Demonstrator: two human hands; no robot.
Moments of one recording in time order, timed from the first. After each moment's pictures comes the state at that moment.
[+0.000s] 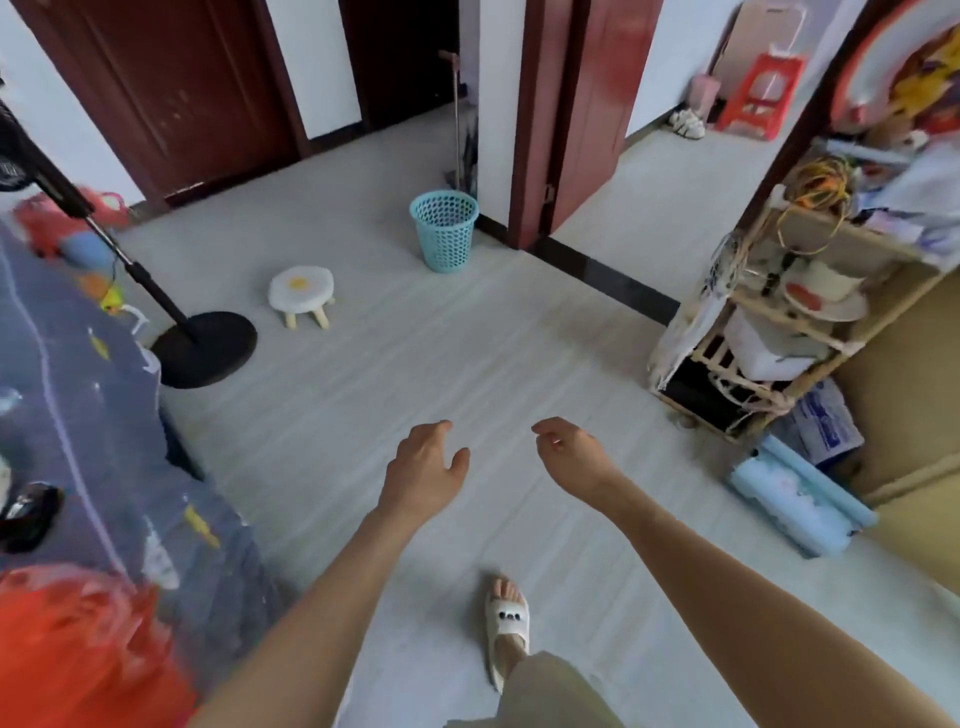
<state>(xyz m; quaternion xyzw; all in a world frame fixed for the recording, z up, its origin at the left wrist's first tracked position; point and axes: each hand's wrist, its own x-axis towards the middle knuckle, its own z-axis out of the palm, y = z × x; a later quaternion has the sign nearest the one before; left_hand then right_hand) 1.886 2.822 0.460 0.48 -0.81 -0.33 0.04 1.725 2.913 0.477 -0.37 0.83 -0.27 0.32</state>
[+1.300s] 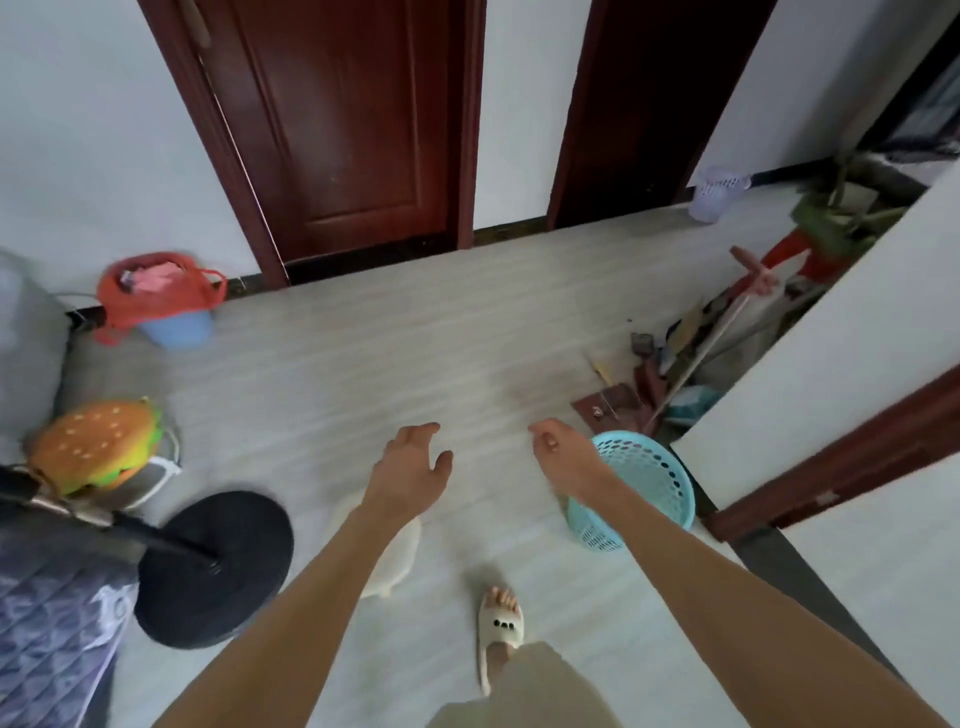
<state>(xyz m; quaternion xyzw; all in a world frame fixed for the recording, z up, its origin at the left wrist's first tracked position) 1.685 1.718 0.449 0.64 -0.69 -0.33 0.10 1.489 1.740 0.473 -0.55 0.74 -0.19 0.34</state>
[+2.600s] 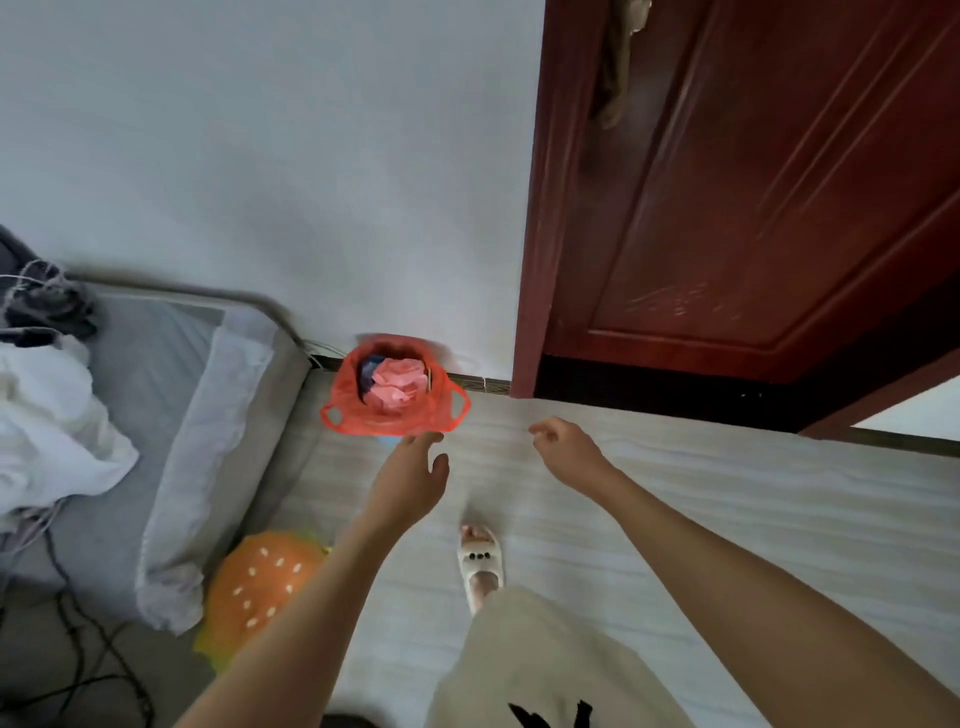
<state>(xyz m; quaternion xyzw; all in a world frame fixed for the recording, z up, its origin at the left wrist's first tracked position) 2.175 0.930 0.405 0.82 -0.44 -0.31 0.20 2.004 0.818 0.412 -0.68 0.55 -0.02 0.49</state>
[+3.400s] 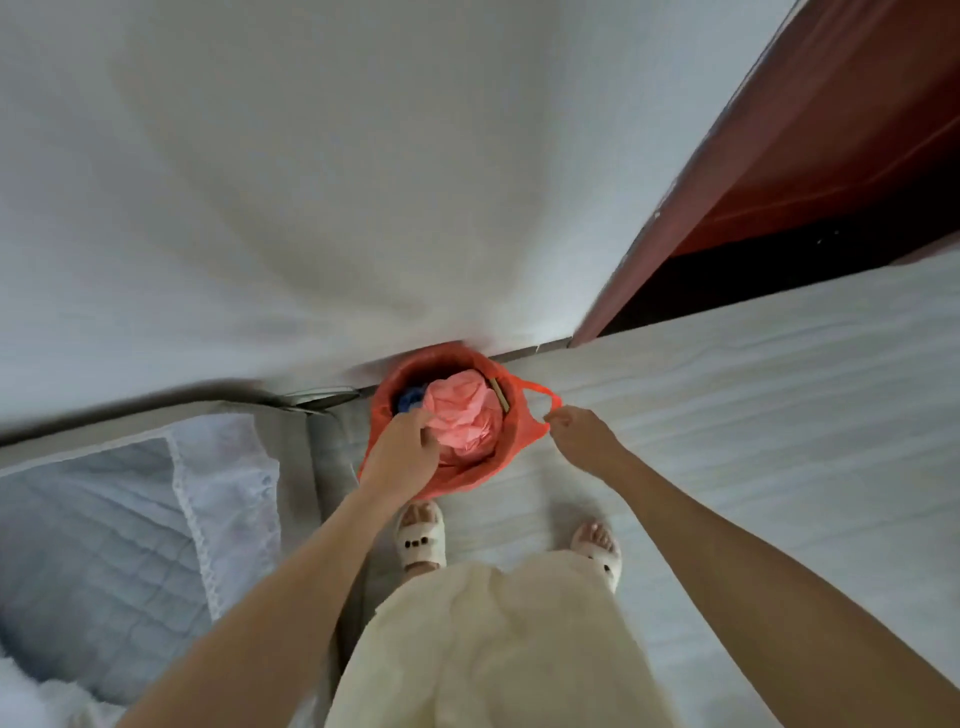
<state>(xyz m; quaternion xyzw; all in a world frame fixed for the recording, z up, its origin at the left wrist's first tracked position) 2.544 0.694 0.243 0.74 -0.54 -0.40 0.02 2.329 0.663 0.240 -0.48 0.69 0.01 0.54</state>
